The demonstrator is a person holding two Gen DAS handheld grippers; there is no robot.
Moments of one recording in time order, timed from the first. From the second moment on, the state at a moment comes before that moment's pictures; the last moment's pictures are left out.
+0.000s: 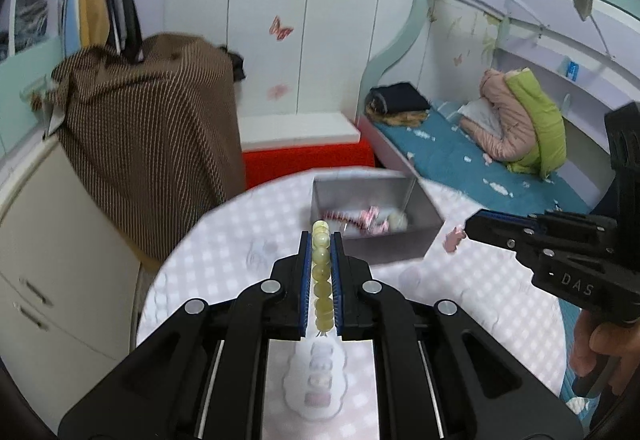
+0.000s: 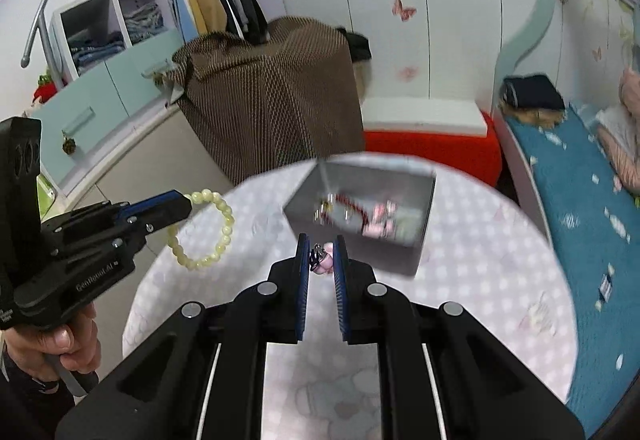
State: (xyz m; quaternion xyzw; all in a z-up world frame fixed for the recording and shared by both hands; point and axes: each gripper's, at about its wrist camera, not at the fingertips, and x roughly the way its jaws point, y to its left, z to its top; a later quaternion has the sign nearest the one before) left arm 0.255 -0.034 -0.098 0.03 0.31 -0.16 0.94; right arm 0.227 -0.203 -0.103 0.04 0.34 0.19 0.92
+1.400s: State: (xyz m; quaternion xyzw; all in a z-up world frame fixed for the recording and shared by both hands) left arm 0.390 -0.099 -0.103 0.01 0.39 -0.18 0.90; right arm 0.353 -0.226 -0.117 0.08 0.42 0.15 0.89
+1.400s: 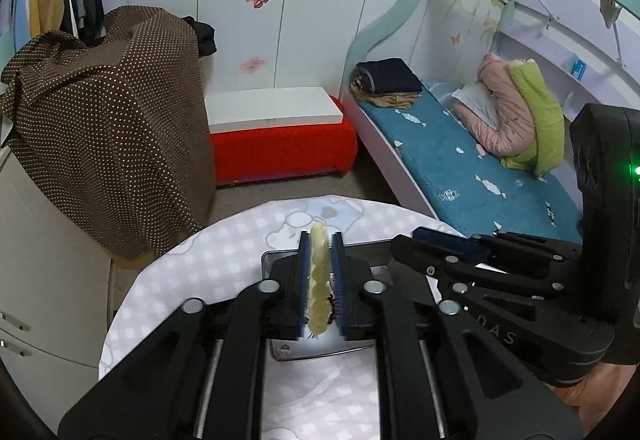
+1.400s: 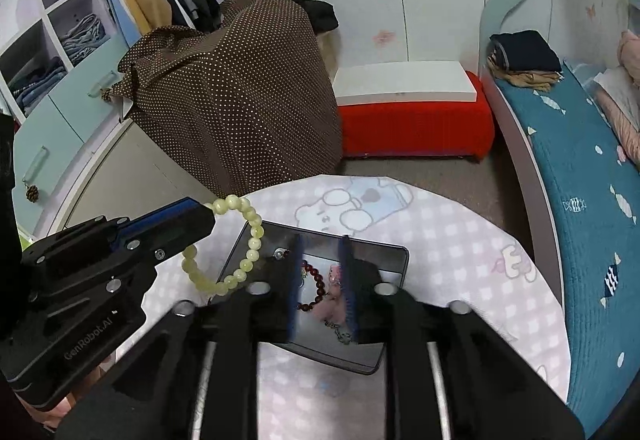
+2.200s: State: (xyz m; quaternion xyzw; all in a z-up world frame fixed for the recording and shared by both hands) left arm 0.298 -0.051 -0.058 0.02 0.29 -0.08 0.95; right arm 0.284 -0.254 -0.082 0.12 0.36 0.07 0.92
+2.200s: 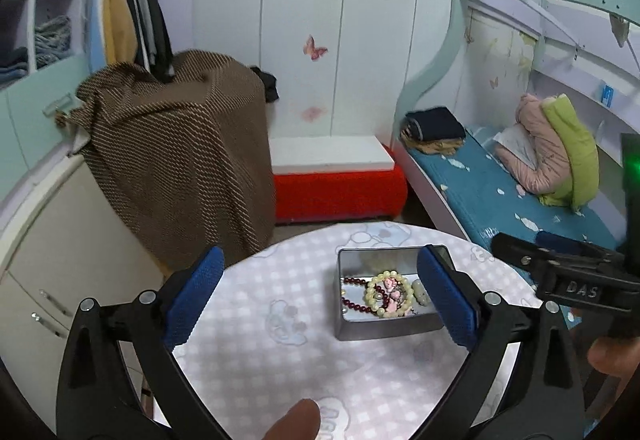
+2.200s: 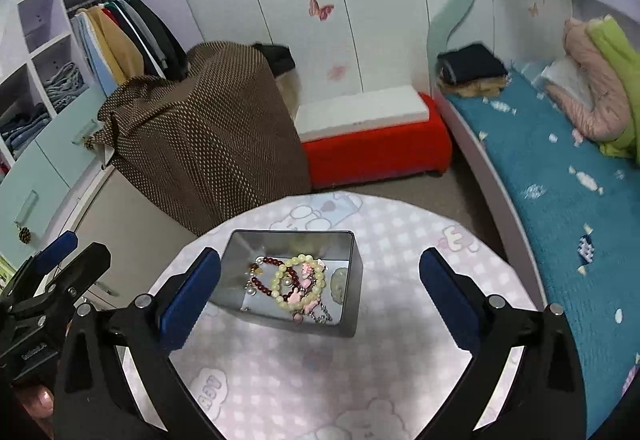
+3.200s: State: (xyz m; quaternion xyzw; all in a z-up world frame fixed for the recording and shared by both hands) left arm 0.013 -0.021 -0.009 0.02 0.14 0.00 0.99; right arm 0.013 -0.209 -0.035 0.03 0.17 0.00 0.99
